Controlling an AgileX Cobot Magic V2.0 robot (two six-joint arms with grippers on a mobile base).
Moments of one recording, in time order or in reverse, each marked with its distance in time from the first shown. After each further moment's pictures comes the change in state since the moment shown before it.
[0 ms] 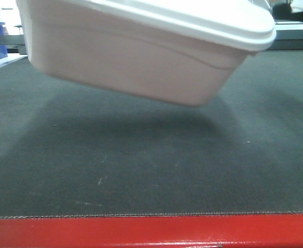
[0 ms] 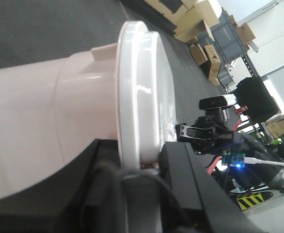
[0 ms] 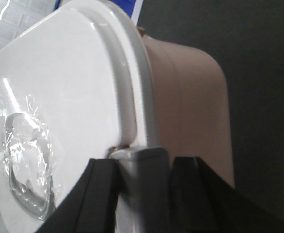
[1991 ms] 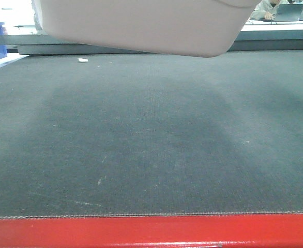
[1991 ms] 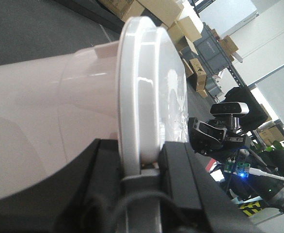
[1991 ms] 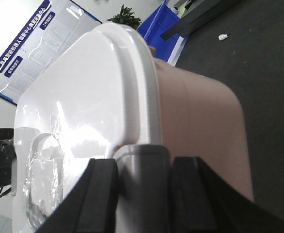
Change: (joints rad) left arm 0.008 -0.044 -0.048 -0.024 0.004 -0.039; right arm -0.007 -0.145 0.000 0.148 -0.061 -0.073
